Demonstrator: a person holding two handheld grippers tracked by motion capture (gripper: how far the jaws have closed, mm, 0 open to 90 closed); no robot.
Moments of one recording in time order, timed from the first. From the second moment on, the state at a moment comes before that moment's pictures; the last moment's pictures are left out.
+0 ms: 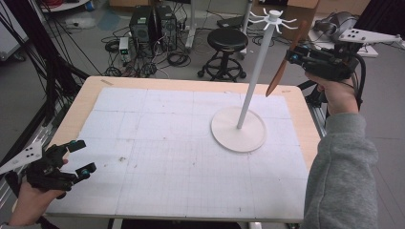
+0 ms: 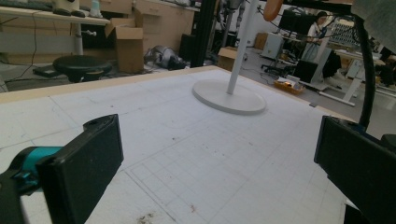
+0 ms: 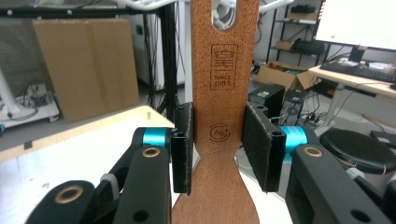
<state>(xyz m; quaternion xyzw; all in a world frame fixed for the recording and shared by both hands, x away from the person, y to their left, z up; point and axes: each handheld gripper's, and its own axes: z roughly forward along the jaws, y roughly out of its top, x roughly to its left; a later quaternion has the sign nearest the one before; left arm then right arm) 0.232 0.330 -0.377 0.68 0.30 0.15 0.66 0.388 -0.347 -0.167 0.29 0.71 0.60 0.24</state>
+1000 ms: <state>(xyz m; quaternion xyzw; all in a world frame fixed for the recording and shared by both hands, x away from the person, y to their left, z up) 0.231 0.337 -0.379 0.67 0.31 0.15 0.66 0.397 -0.332 -0.174 0.27 0.71 0.60 0.23</state>
